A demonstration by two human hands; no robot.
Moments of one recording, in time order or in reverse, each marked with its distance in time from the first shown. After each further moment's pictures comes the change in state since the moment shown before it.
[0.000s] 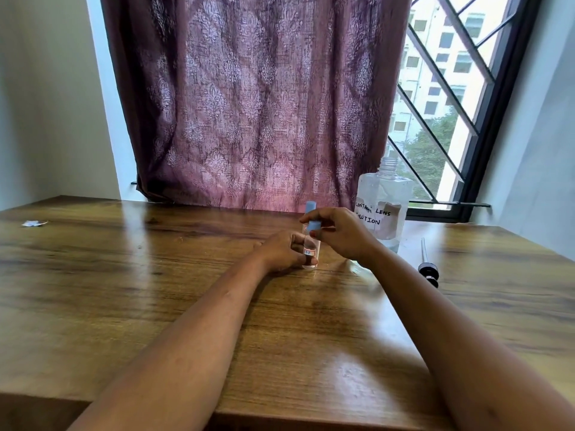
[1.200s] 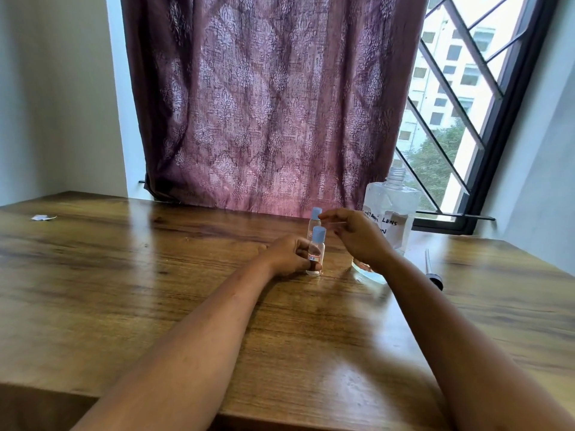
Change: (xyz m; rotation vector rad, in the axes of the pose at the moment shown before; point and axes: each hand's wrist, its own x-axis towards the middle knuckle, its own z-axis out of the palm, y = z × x) left_hand 0.004 -0.008 0.002 -0.050 0.003 -0.026; right_hand 0.003 0.006 -0.008 0.055 0.067 0.087
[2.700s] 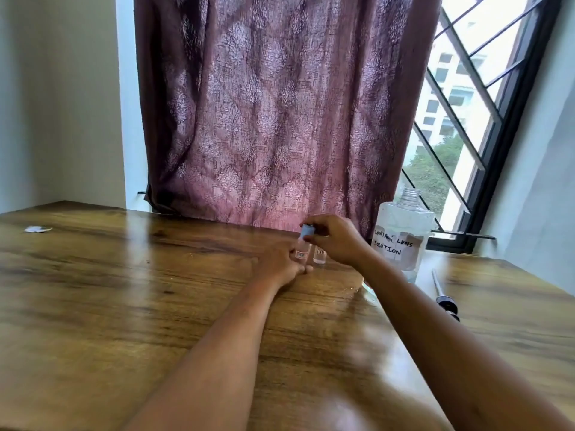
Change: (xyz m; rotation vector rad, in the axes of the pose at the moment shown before) left_hand -0.002 0.000 -0.022 0.149 0.328 -0.064; right_hand 0.047 -0.024 0.031 -0.264 -0.054 -0.086
